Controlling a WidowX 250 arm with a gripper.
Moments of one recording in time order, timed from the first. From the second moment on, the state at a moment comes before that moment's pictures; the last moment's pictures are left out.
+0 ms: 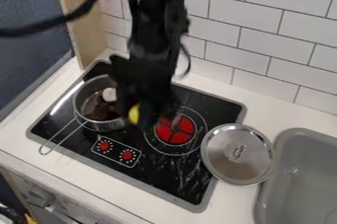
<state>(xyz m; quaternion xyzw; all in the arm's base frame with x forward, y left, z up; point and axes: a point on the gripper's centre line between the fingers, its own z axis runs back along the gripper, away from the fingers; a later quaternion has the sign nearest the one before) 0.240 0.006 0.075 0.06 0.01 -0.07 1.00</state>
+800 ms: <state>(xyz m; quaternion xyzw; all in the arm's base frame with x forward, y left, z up) 0.303 -0.019 0.038 -0.10 -0.05 0.36 0.93</state>
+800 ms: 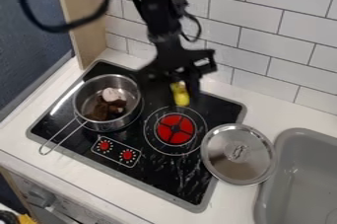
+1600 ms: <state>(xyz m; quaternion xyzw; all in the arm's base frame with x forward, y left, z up) 0.354 -0.056 -0.008 -0.05 -0.05 0.46 0.89</state>
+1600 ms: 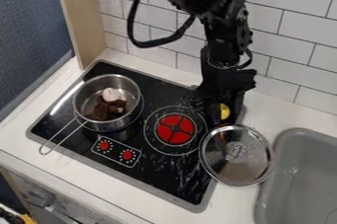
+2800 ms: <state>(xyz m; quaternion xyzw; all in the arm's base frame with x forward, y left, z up) 0.346 -0.060 0.044 -0.10 -0.04 0.43 0.89</state>
